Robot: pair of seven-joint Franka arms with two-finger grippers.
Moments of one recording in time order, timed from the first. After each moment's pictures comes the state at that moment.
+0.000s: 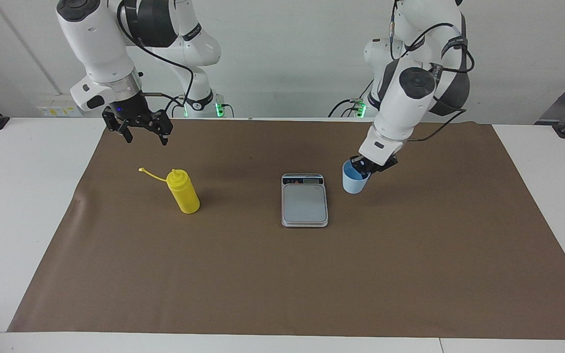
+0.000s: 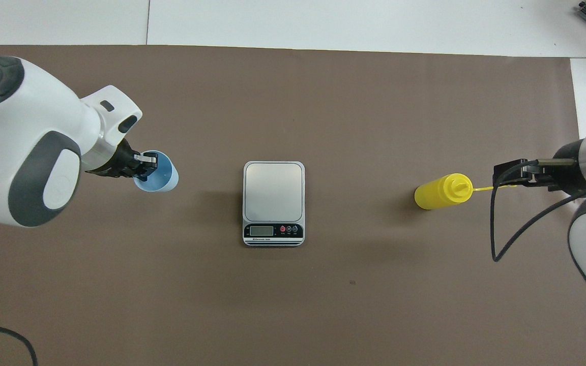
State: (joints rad) left arm -0.33 0.13 -0.13 -1.80 -0.05 1.94 -0.53; right arm 0.03 -0.08 -0.01 -1.78 -0.01 1.71 0.12
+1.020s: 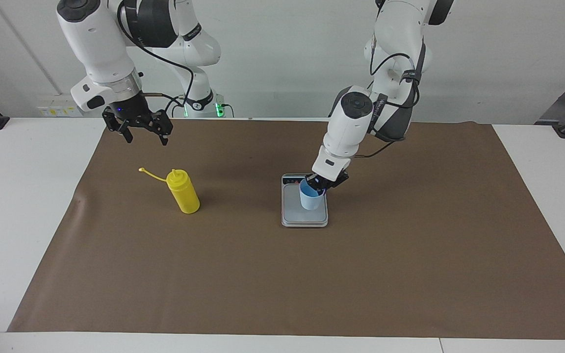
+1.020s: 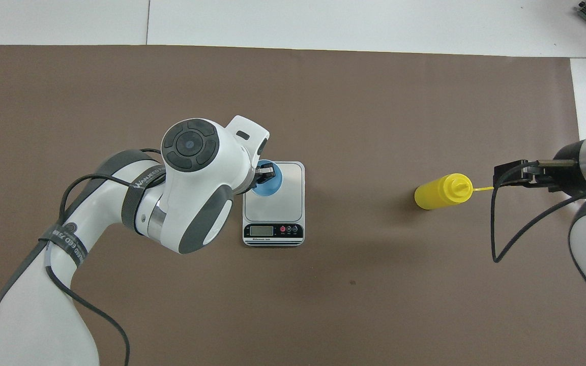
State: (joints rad) left arm -0.46 0.29 -0.13 -1.79 -0.07 2.16 -0.73; right arm 0.03 -0.08 -0.01 -1.79 -0.01 1.71 0.12
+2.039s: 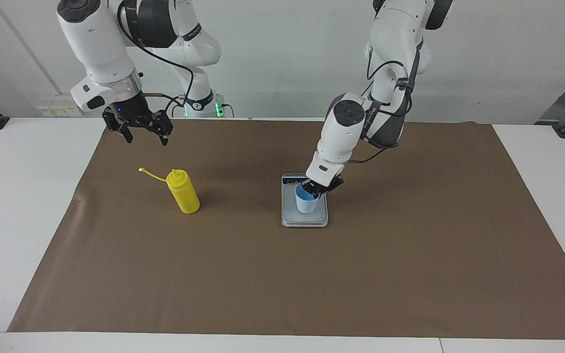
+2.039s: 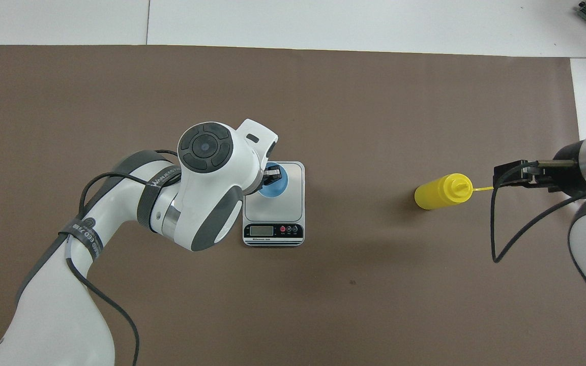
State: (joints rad) left arm -0.47 0.33 -0.13 -1.78 -0.06 2.18 -0.73; right arm 0.03 -0.08 -0.01 -1.79 -0.01 1.71 0.12
